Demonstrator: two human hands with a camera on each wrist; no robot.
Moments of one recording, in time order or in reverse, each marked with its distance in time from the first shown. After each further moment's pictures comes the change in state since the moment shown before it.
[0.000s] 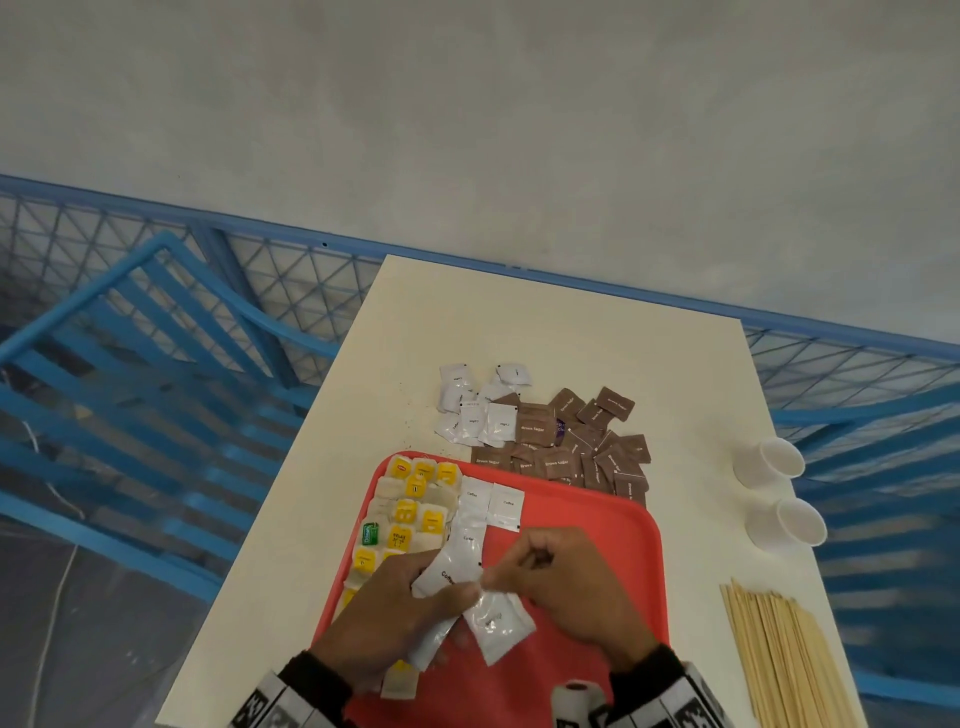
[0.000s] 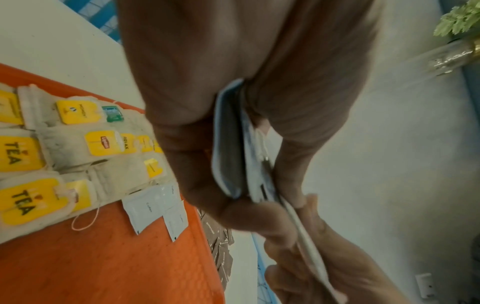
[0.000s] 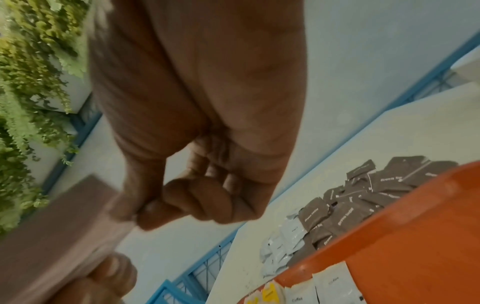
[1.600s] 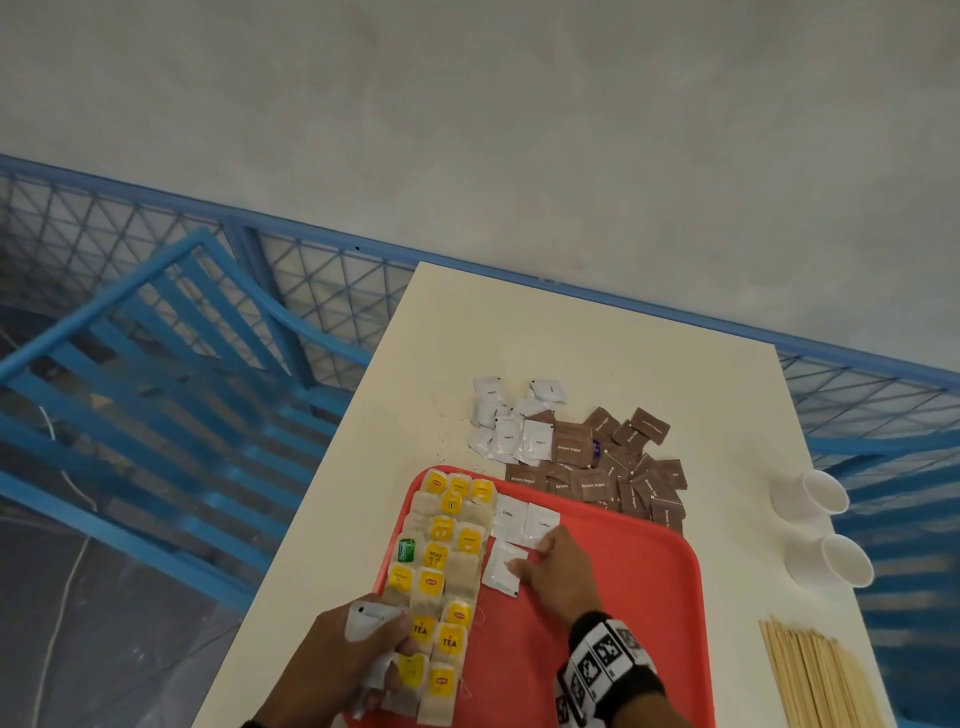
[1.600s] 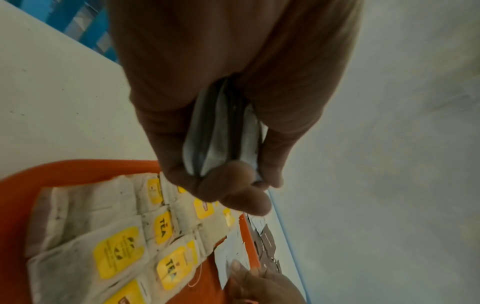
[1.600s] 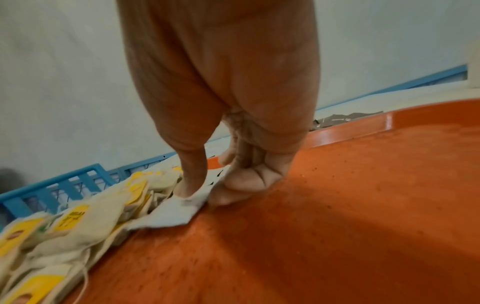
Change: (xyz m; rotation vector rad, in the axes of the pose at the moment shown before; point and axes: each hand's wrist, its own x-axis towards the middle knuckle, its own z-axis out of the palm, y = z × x) left_hand -0.013 -0.055 -0.093 0.126 0.219 -0.177; right_hand 0.099 0.093 0.035 -0.353 0.325 0.306
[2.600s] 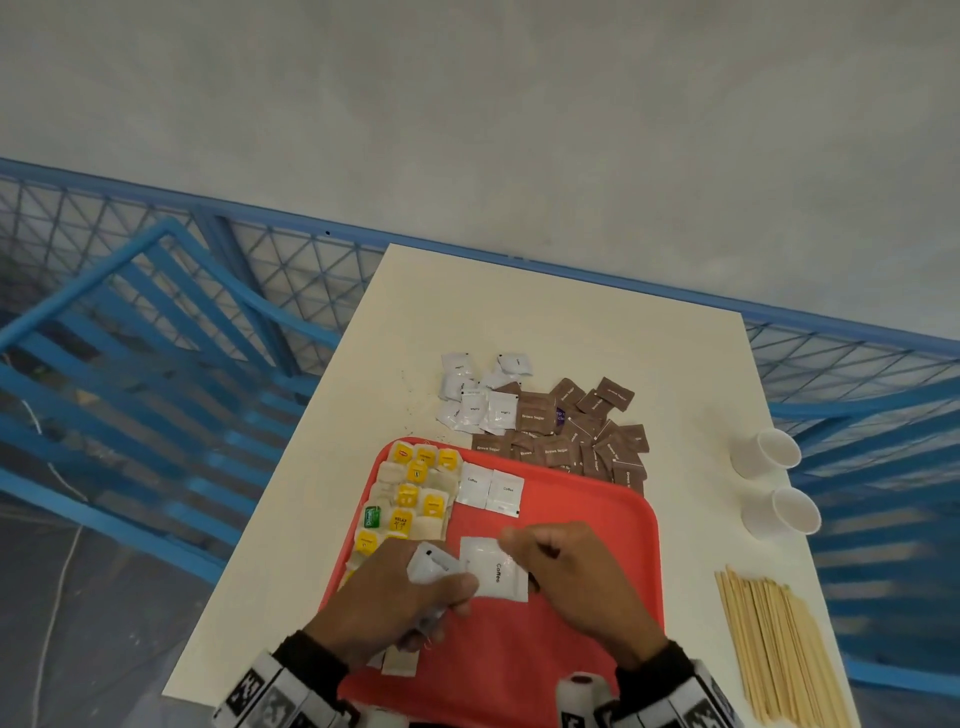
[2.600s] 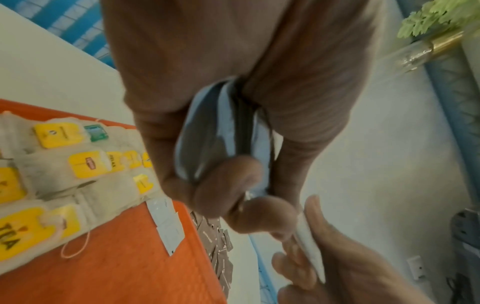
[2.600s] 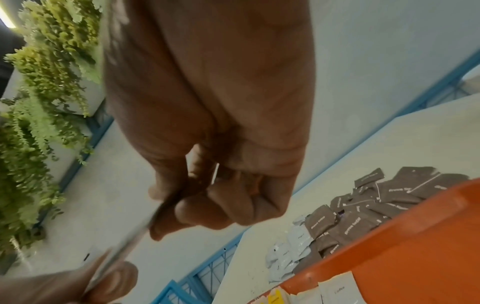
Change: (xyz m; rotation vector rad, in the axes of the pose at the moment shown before) left_hand -0.024 0.069 0.078 -0.082 -0.283 0.132; right_hand -0.110 -0.035 -0.098 0.150 -0.258 -0.461
